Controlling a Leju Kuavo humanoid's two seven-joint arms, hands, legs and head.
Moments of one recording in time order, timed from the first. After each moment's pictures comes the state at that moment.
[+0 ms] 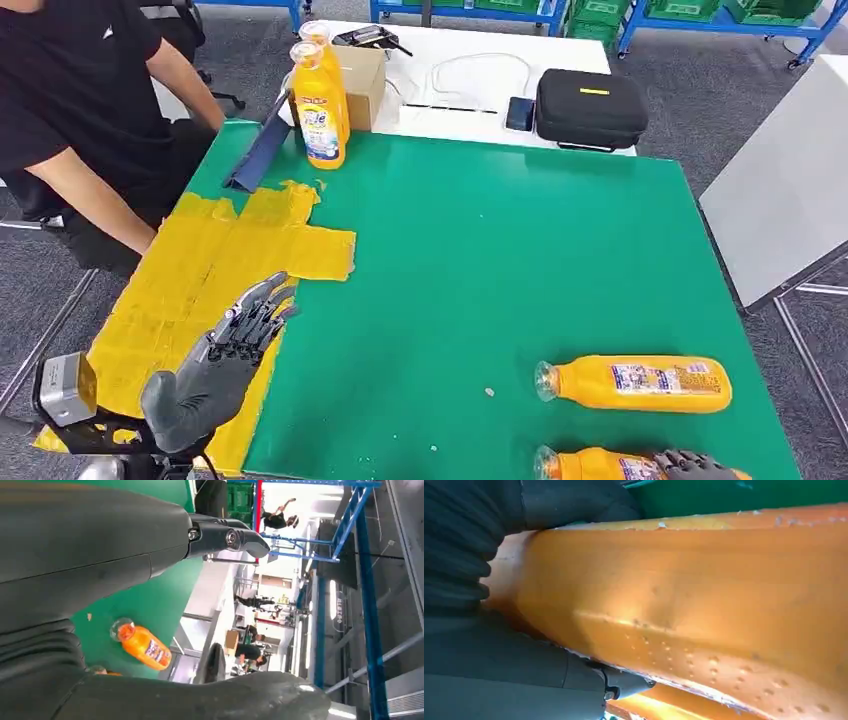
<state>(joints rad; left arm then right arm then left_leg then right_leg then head) 0.19 0.11 -0.25 -1.96 0.49 -0.43 -0.17 0.25 -1.12 1.00 -1.73 0.58 -0.38 0.58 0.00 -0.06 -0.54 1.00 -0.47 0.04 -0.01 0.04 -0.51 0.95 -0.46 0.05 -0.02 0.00</state>
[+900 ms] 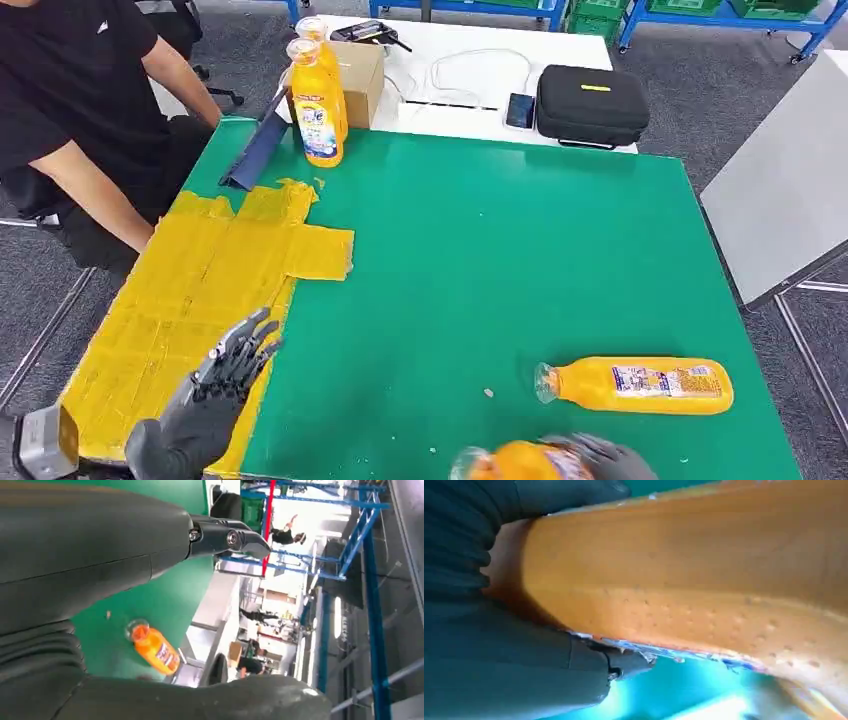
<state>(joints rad) 0.36 0.11 -0.22 -2.00 0.41 -0.44 -0.27 0.49 -0.67 0.41 -2.08 0.37 -0.12 -0.06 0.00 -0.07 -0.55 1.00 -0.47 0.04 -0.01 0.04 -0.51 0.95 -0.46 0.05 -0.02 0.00</state>
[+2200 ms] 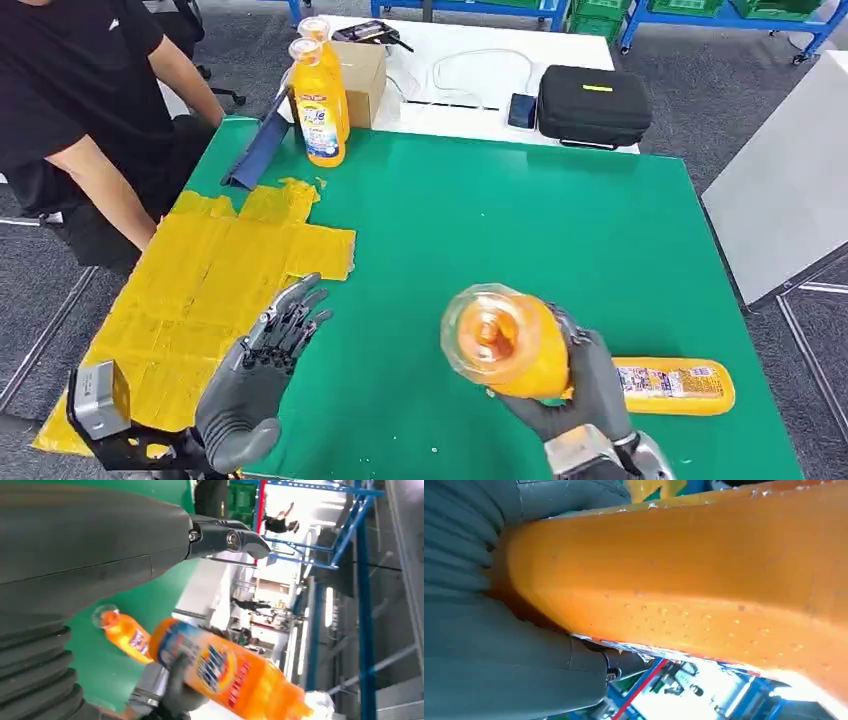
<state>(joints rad) 0.19 0.03 -0.42 -2.04 0.41 -0.25 -0.15 0.26 -0.03 0.28 -2.11 0.49 0.00 -0.16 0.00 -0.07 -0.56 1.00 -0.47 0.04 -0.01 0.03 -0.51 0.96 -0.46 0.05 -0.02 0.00</state>
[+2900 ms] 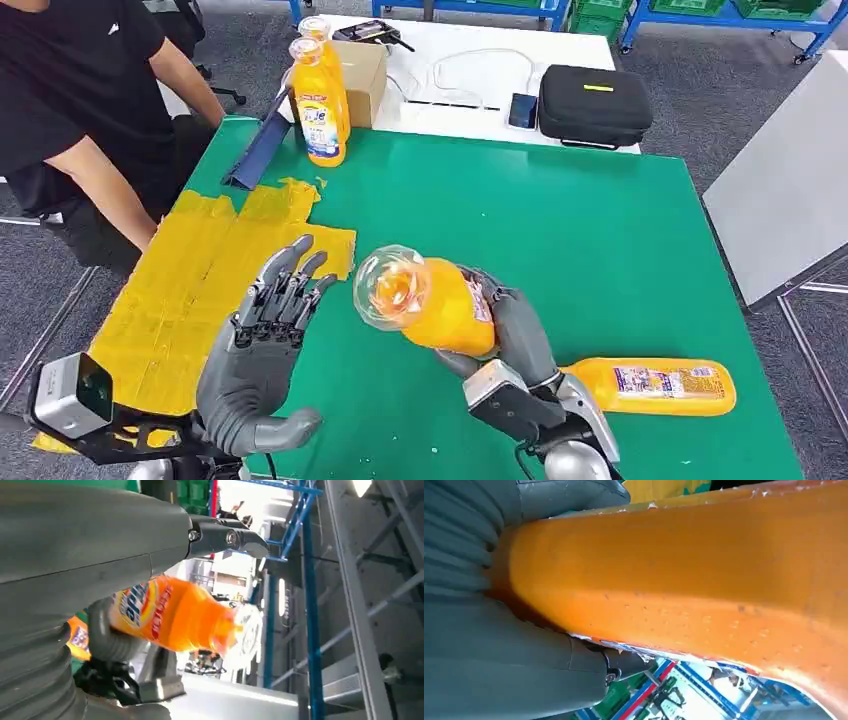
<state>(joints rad) 0.08 0.02 -0.52 -2.05 0.44 -0.17 -0.24 -0.01 -0.04 0.46 -1.84 0.46 -0.06 -0.11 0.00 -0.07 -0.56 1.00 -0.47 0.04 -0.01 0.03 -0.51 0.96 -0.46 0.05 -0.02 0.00</state>
